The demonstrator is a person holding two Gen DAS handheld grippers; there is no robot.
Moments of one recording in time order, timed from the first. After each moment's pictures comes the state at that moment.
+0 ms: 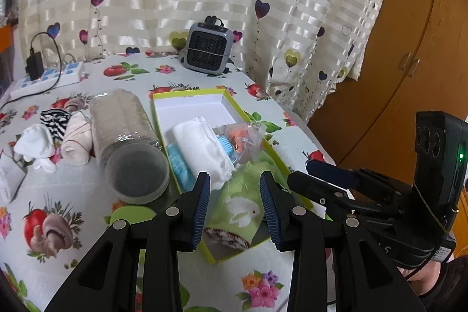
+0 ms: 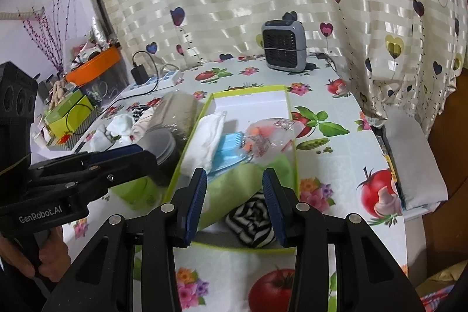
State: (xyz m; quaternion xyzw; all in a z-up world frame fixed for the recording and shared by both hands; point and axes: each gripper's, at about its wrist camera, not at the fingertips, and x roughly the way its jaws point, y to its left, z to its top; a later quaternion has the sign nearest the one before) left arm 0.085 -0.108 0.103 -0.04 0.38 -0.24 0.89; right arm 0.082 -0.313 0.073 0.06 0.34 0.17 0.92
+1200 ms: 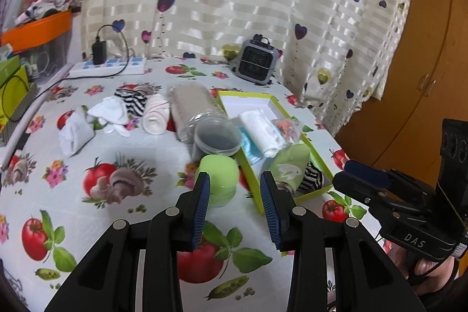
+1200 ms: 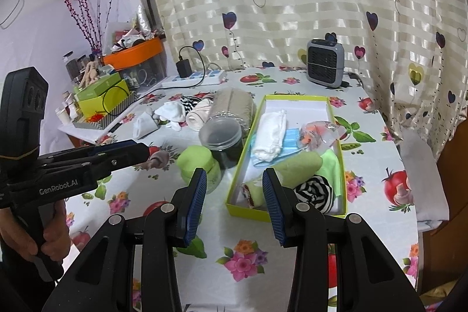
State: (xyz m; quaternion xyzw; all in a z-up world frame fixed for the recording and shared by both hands) left arm 0.012 -0.021 0.112 -0.07 0.35 -0.16 0.92; right arm 0.013 -0.263 0.097 0.02 0.31 0.23 0.92
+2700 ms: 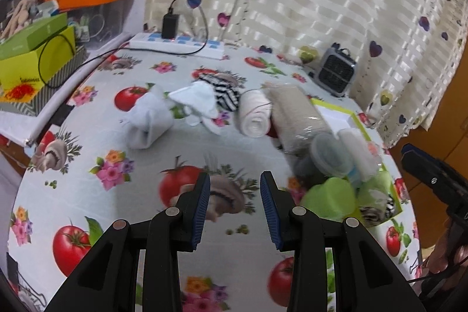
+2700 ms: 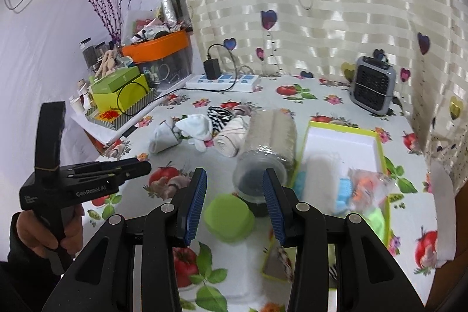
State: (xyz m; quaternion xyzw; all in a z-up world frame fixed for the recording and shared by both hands) left arm 0.074 0.087 0.074 -0.12 0.39 -0.04 0.91; right arm 0.082 -0.190 0.113 -0.02 0.32 0.29 0.90
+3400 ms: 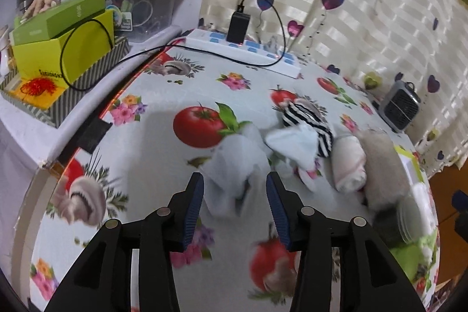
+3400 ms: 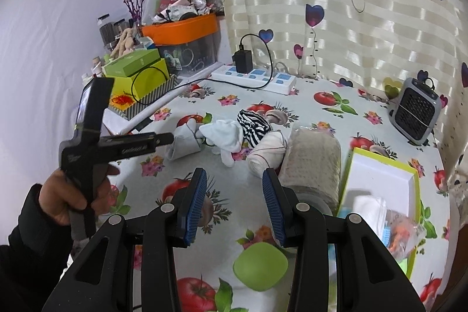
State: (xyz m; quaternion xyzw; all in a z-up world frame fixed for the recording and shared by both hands) left arm 0.157 0.178 0.050 -0.15 0.40 0.05 0.90; right arm 0.122 -0.119 0.116 -0.07 0.33 0.34 0.88
